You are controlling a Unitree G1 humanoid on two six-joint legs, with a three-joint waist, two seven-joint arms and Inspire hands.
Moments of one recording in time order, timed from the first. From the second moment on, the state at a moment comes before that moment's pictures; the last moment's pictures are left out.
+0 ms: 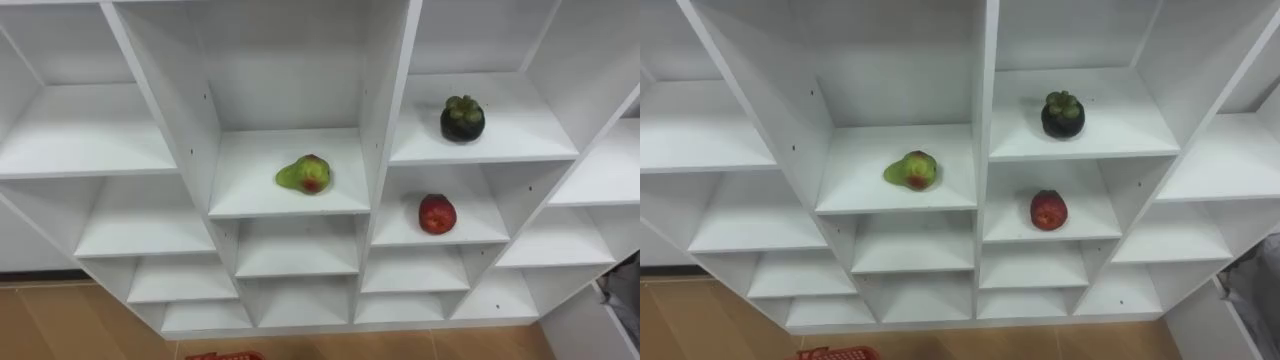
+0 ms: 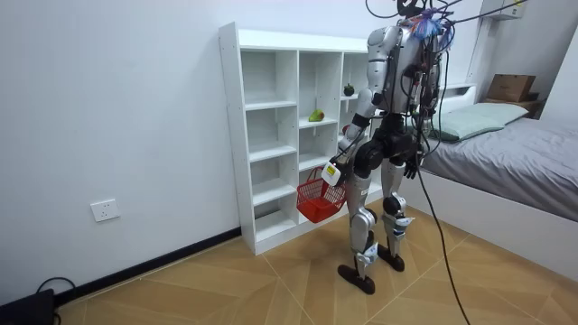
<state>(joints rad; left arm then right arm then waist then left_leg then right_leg) 0.14 0.17 0.06 1.20 -0.14 -0.12 -0.12 0.14 -0.21 -0.02 1.33 0.30 -0.09 0.01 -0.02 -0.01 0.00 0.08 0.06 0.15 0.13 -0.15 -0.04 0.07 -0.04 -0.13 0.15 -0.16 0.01</state>
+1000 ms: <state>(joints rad) 0.14 0.16 0.05 1.20 -0.14 -0.12 -0.09 0.12 -0.21 -0.02 1.32 0.23 -0.09 -0.03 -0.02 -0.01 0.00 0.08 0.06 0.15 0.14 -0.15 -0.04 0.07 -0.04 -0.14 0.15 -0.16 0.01</state>
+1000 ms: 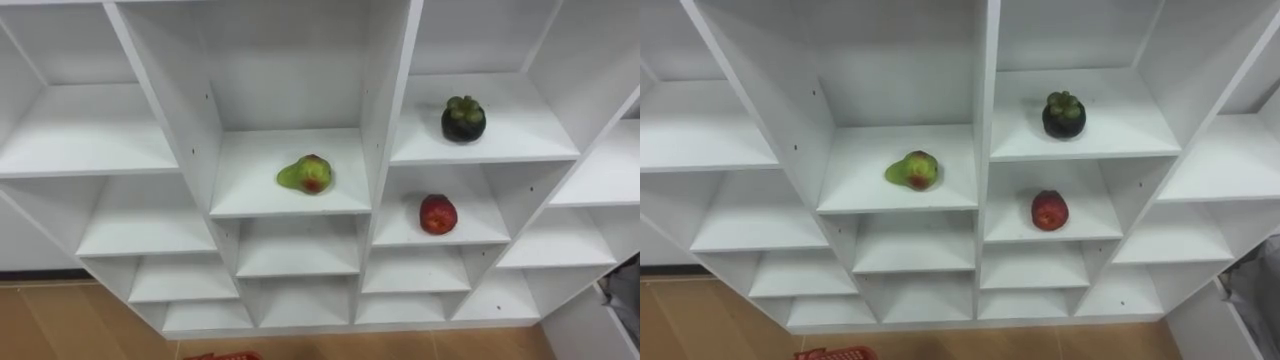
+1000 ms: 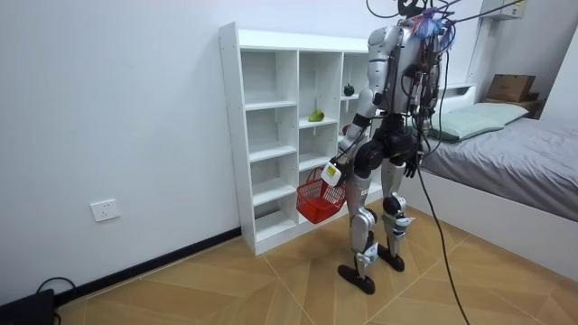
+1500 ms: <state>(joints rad) 0.15 0.18 0.03 1.15 -0.11 -0.12 -0.03 0.19 -0.21 -0.02 0.90 0.05 -0.11 -0.18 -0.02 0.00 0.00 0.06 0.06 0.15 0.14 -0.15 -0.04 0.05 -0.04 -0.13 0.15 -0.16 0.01</state>
